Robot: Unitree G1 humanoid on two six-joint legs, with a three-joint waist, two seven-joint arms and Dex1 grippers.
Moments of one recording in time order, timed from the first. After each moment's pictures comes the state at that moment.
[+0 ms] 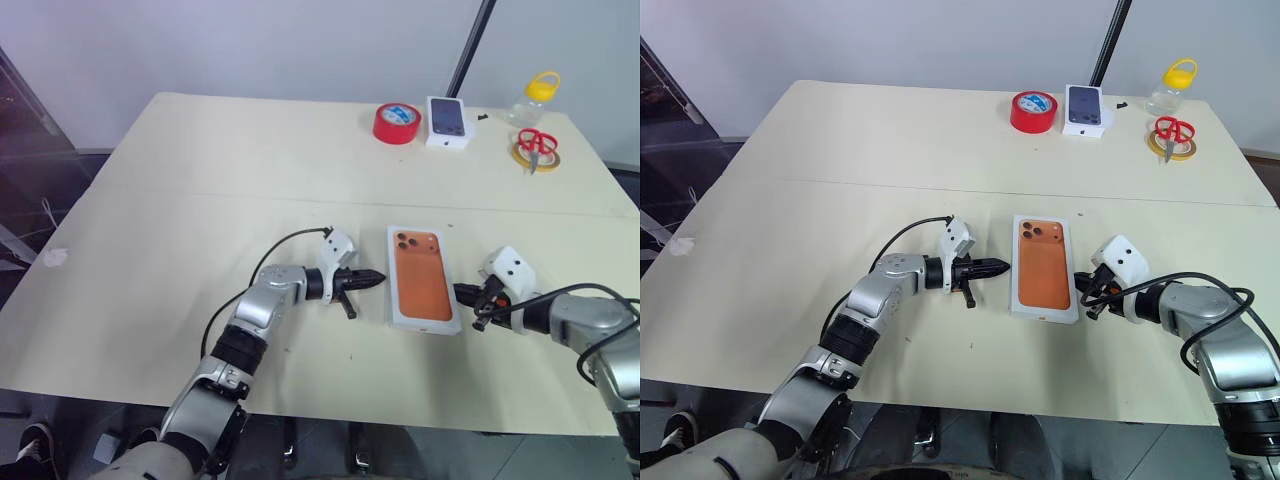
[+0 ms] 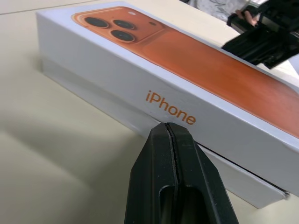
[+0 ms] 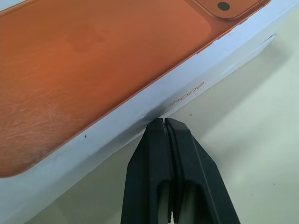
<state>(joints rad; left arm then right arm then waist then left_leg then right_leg) -0.60 0.04 -0.24 0.39 -0.19 0.36 -0.91 -0.06 -0.84 -0.13 -0.21 0.33 0.56 0.86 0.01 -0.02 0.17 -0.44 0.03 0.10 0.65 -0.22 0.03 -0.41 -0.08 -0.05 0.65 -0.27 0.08</state>
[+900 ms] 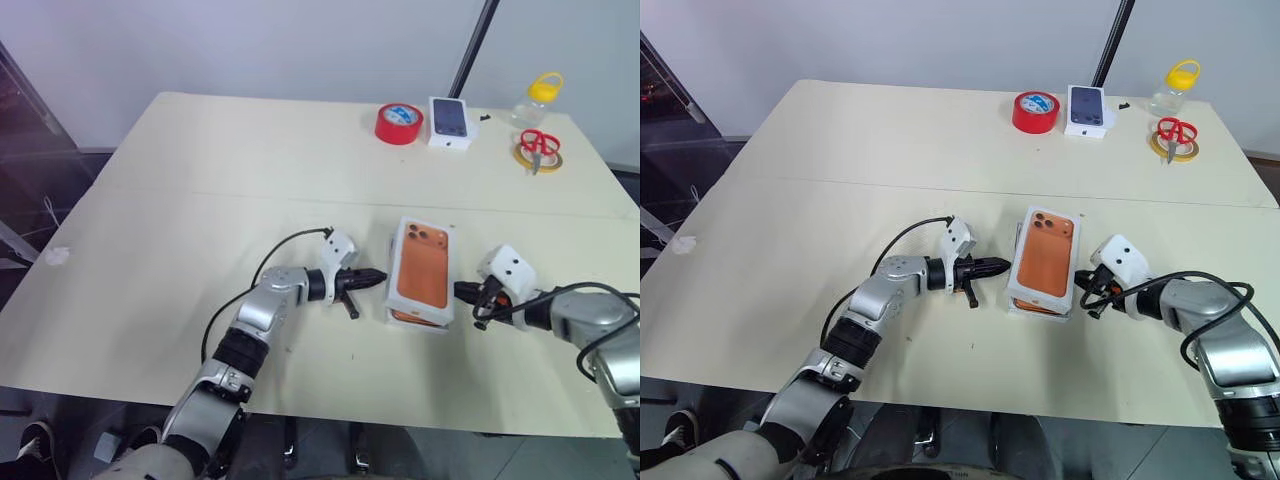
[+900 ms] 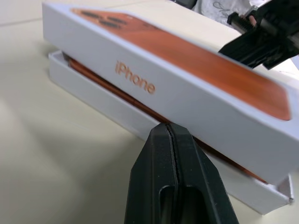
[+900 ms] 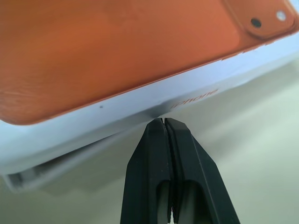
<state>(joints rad) -0.58 0.04 -0.25 0.37 -0.19 0.33 -0.89 -0.06 -0.88 -0.12 -0.18 0.25 0.50 0.89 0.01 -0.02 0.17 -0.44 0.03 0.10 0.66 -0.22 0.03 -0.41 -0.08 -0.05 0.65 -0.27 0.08</state>
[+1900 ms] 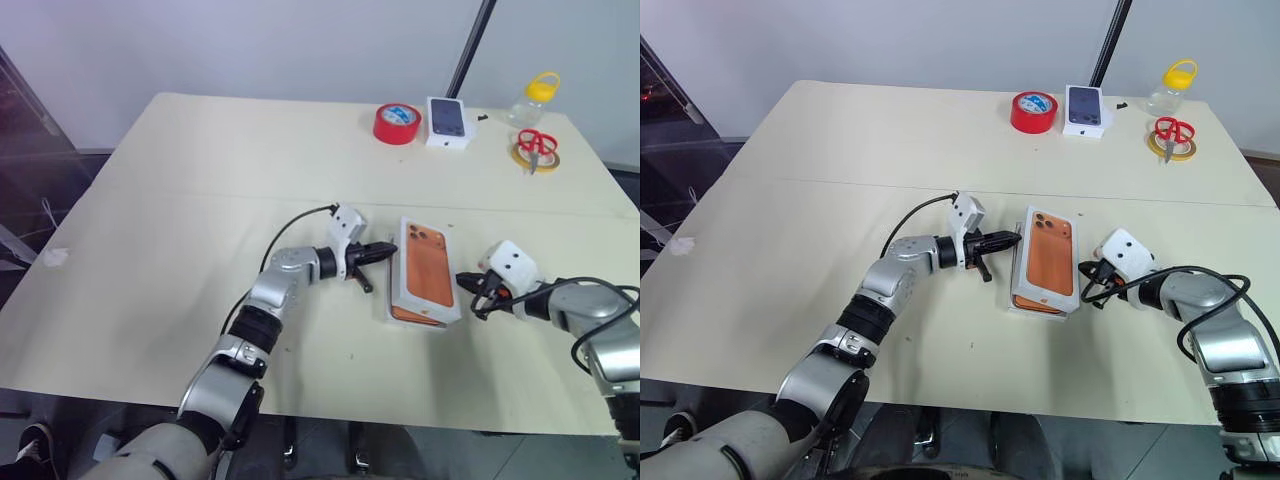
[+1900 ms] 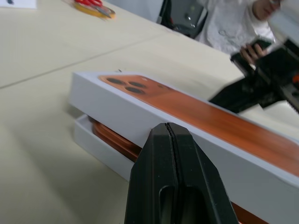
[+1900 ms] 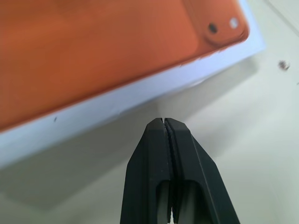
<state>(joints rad) -0.73 -0.04 -0.20 0.56 -0.21 0.25 -0.85 -0.15 -0.84 -0.09 -0.05 0.17 0.39 0.85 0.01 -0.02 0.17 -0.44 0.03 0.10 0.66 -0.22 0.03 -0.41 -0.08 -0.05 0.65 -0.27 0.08</state>
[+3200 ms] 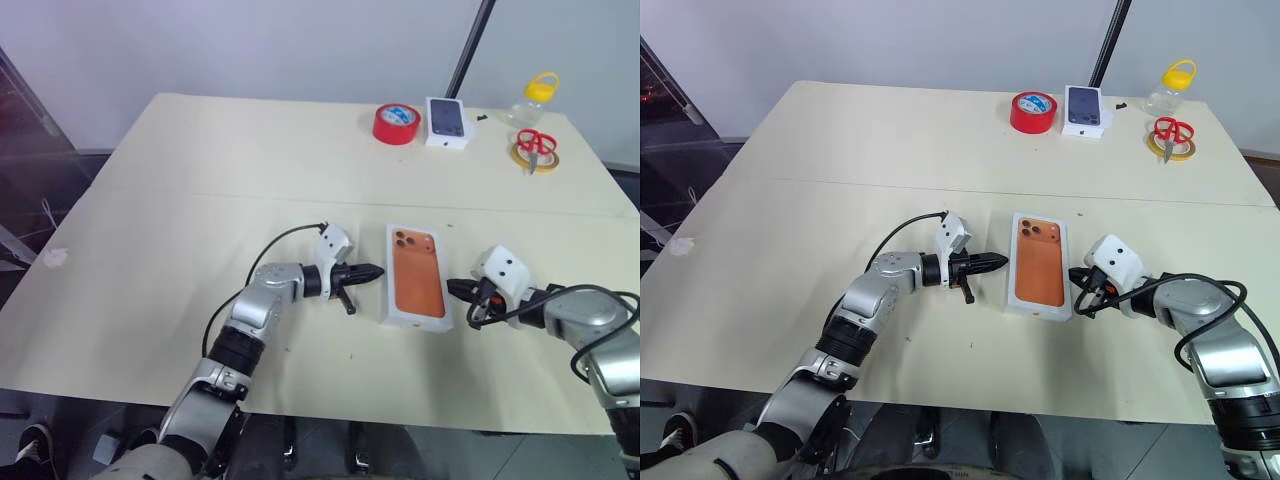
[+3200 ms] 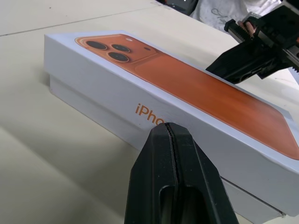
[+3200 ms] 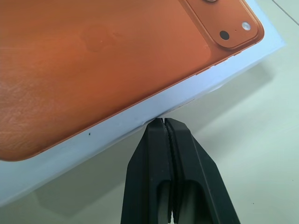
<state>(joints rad) -0.58 0.05 -0.23 0.33 -0.21 0.38 -0.90 -0.08 -0.83 -0.10 -0.19 0.22 0.45 0.88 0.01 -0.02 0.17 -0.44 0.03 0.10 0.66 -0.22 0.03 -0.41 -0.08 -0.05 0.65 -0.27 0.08</state>
